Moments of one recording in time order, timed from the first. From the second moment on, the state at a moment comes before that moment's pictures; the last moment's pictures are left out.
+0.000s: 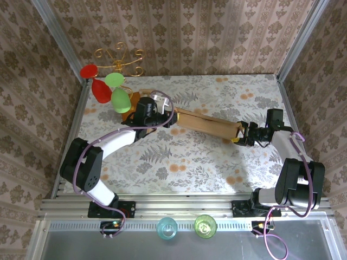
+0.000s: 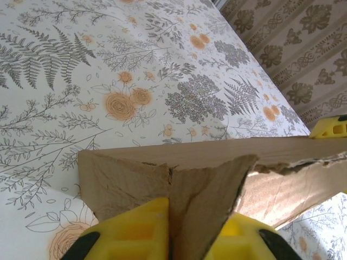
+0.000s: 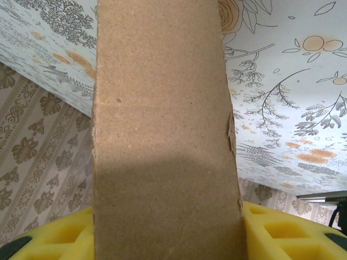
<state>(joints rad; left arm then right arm) -0.57 1.59 0.97 0.14 0.45 -0.38 -0.24 1.36 0.80 -0.55 -0.85 1.65</state>
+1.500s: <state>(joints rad) -0.64 1.57 1.27 -0.60 0.29 -0.48 -0.24 1.36 0.80 -0.53 -0.85 1.65</state>
